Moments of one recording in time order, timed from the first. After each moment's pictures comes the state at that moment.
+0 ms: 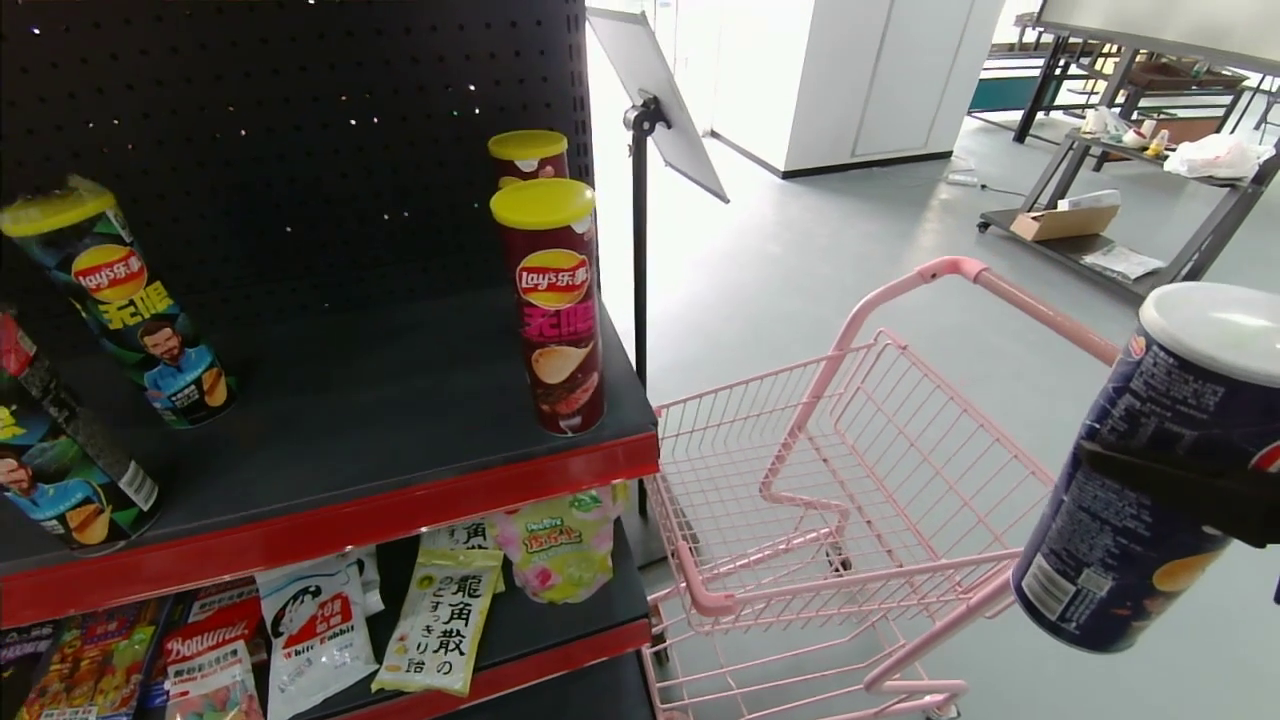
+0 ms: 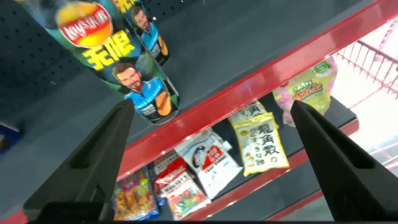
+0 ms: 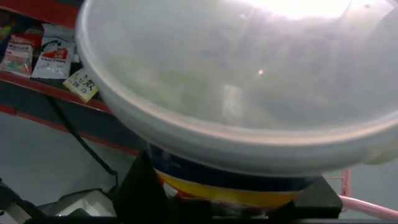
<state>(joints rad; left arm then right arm) -0.15 0.43 -0.44 0.14 0.13 0.38 0.40 1.01 -0.74 0.03 0.10 -0.21</state>
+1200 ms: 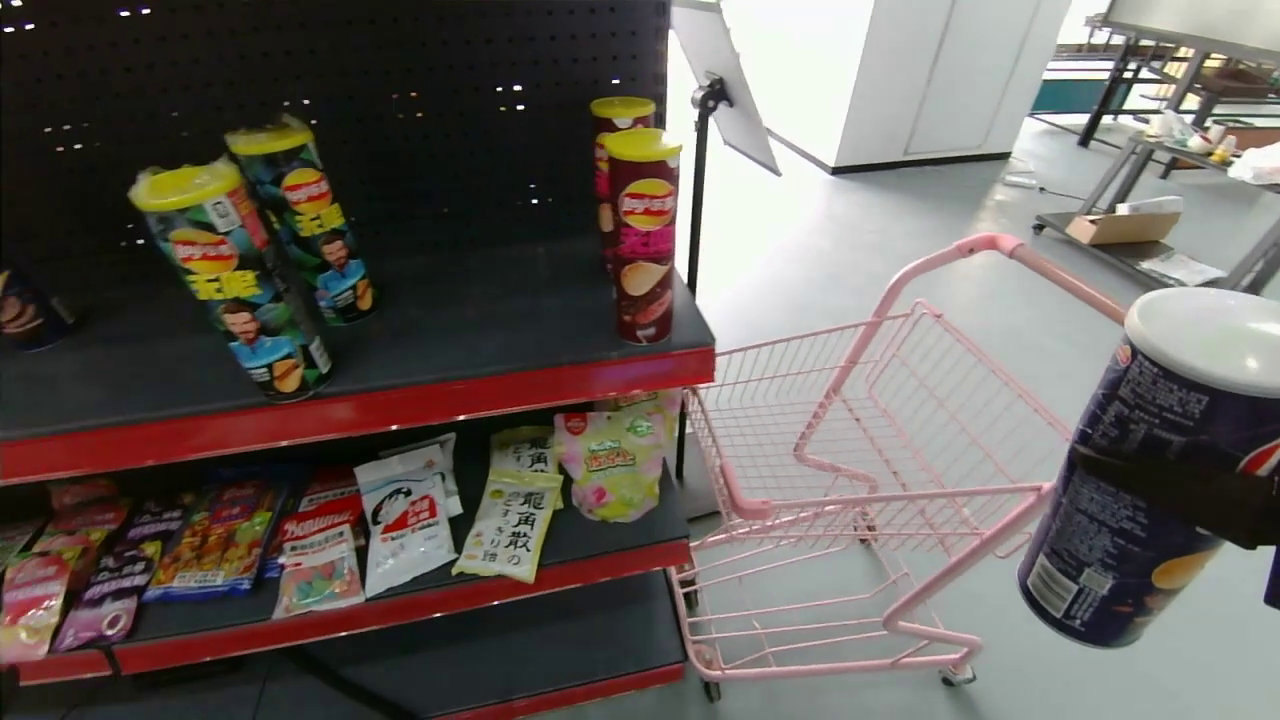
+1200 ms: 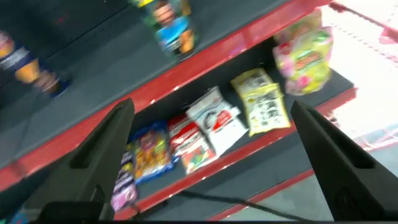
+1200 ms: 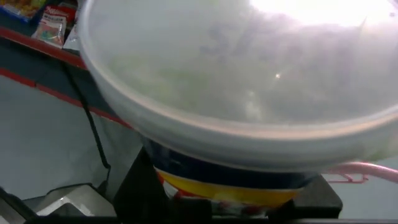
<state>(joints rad) -0.15 0.40 -0.45 0.14 0.13 0.38 0.40 1.01 -0.74 0.03 0.09 -0.26</state>
